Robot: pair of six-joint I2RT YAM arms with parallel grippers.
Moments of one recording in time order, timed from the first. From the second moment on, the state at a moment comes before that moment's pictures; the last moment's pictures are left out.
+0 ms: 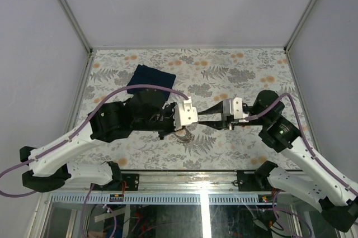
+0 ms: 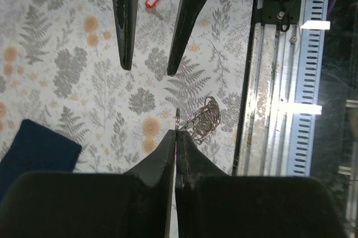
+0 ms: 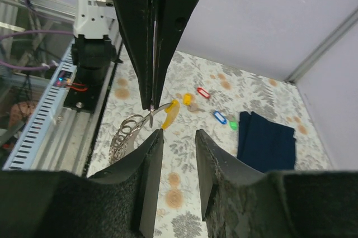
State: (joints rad) left arm -1.13 1.16 1.48 -0.91 0.17 0.32; right arm 0.70 0.81 0.89 -0.09 -0.86 -0.37
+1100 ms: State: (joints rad) left arm -1.13 1.27 1.55 -1.26 -0.14 -0.22; right arm 0.90 0.87 0.46 0.48 -0.64 0.07
